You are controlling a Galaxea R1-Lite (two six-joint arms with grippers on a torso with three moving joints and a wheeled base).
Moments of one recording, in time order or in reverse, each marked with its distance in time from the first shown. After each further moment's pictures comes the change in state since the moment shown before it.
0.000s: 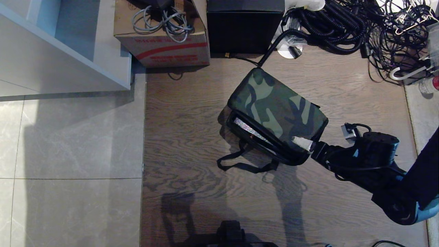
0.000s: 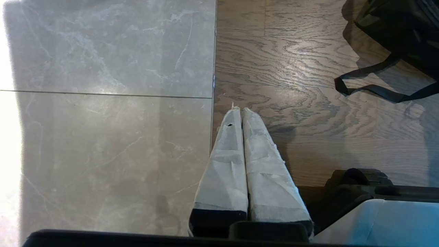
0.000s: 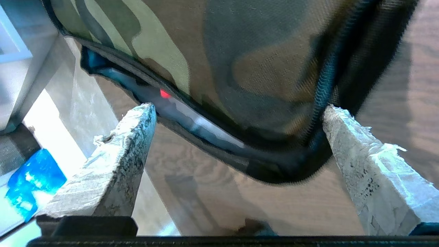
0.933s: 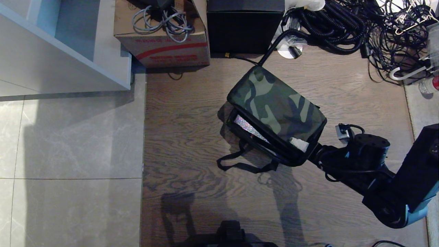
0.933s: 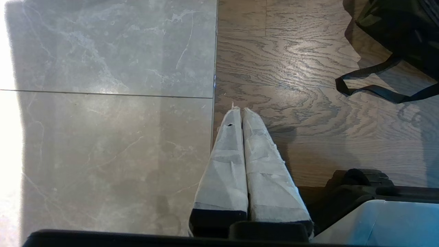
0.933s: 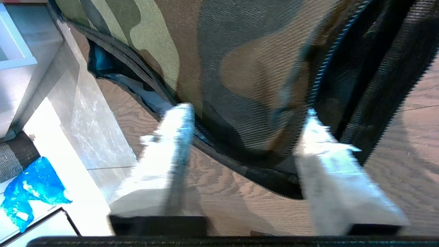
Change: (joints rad) left arm 0.000 0.000 0.000 0.000 0.000 0.000; right arm 0.060 0.038 -0.002 -0.081 -0.082 0.012
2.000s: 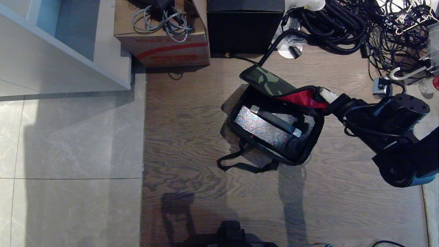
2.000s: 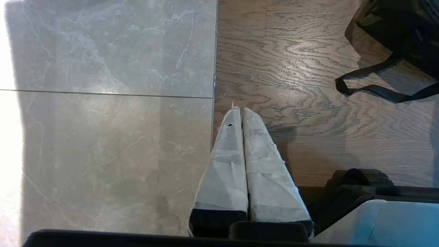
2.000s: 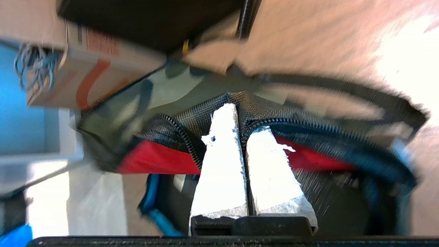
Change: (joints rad) left arm 0.000 0.000 0.000 0.000 0.000 0.000; right arm -0.157 -0.084 -0.303 -0.051 0.028 -0.054
